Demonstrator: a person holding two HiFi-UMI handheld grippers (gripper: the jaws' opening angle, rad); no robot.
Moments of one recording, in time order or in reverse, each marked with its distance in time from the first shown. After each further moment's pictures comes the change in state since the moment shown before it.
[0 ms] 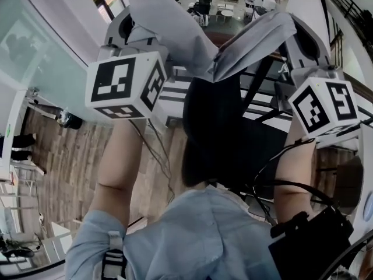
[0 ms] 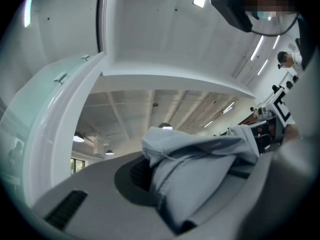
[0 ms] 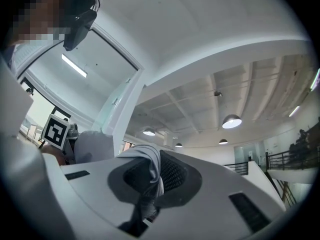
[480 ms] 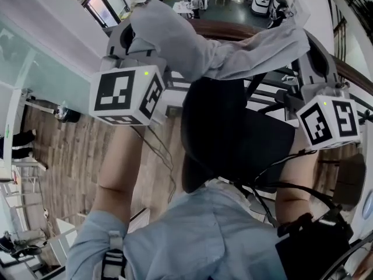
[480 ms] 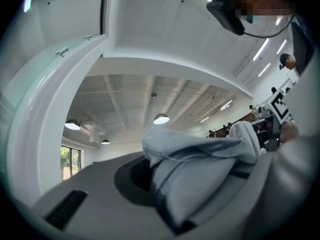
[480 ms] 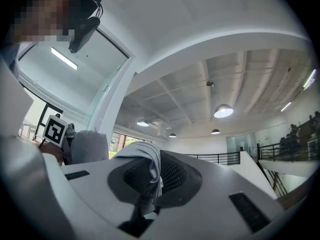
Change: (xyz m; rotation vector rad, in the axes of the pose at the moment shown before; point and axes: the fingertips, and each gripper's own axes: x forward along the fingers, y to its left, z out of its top) left arm 0.029 -0.002 -0.083 -0.043 0.088 -0.050; right arm 0.004 -0.043 -0.074 0.038 0.095 -0.068
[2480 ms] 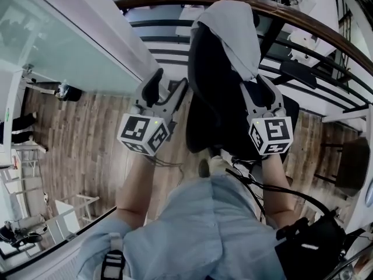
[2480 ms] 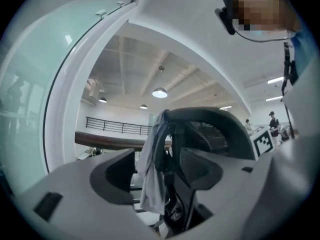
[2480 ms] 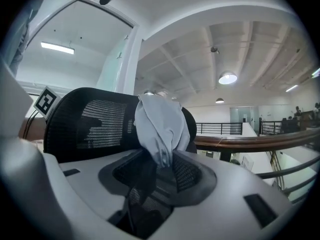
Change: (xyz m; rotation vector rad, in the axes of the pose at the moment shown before) left arm -0.211 -0.083 -0.176 -0.332 0.324 -0.129; right arm -0.128 0.142 -0.226 0.061 0.361 0.060
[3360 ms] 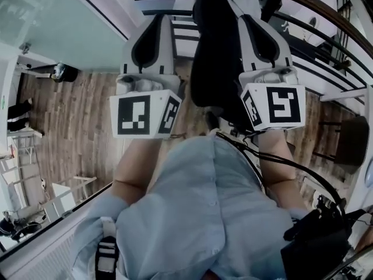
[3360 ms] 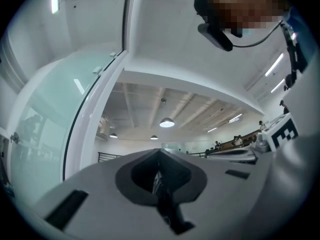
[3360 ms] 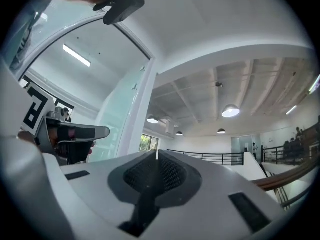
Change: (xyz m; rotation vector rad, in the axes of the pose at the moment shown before) left arm -0.084 -0.054 0.118 0.133 -0.362 0.192; right arm -0.063 0.081 0.141 -0.124 -0.326 -0.017
